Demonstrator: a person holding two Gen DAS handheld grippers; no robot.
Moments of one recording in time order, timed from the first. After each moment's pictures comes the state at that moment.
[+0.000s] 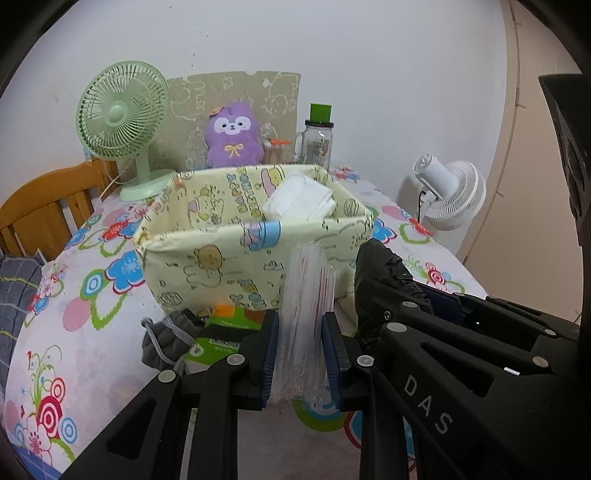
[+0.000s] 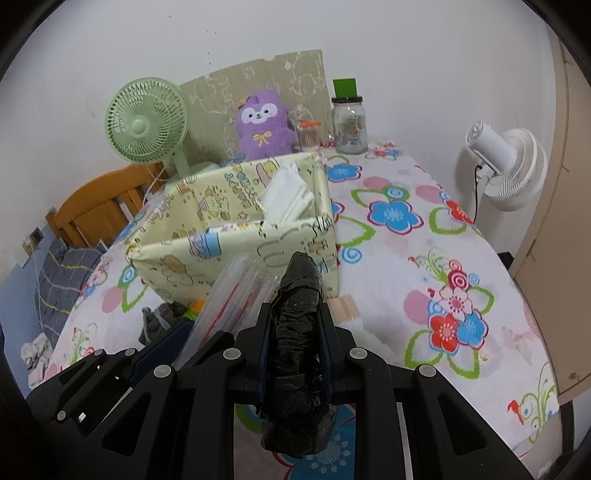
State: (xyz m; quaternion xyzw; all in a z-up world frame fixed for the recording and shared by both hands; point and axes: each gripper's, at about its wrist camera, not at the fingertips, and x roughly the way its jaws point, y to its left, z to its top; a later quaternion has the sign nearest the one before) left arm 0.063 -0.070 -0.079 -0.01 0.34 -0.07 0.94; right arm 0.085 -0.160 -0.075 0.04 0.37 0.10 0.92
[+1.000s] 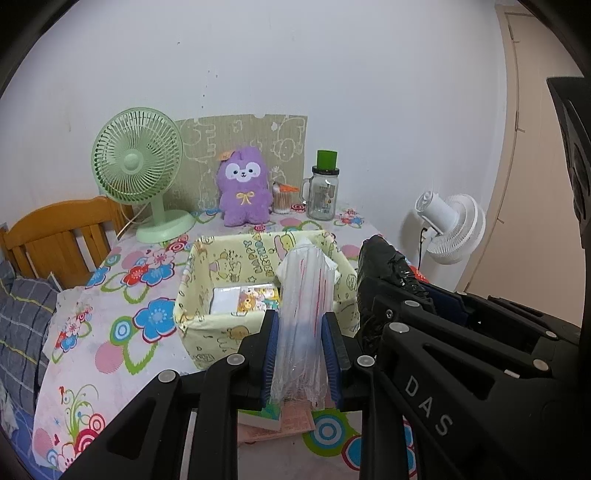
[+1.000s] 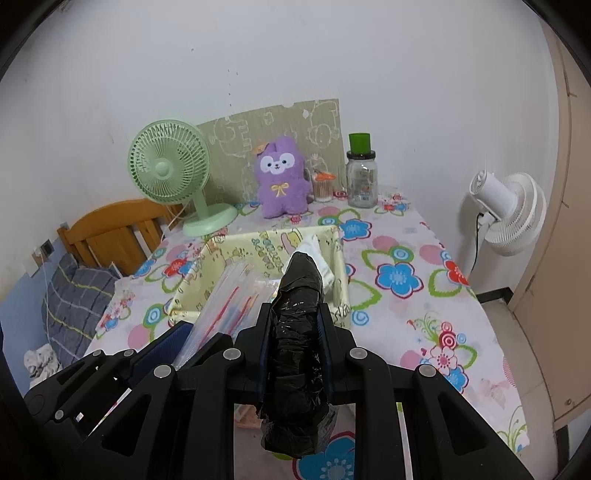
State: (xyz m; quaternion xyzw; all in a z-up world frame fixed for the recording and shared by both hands) left arm 0.061 -0.059 -0.015 -0.01 0.29 -0.06 0.95; right arm 0.082 -0.150 -0.007 0.04 0.32 0.11 0.94
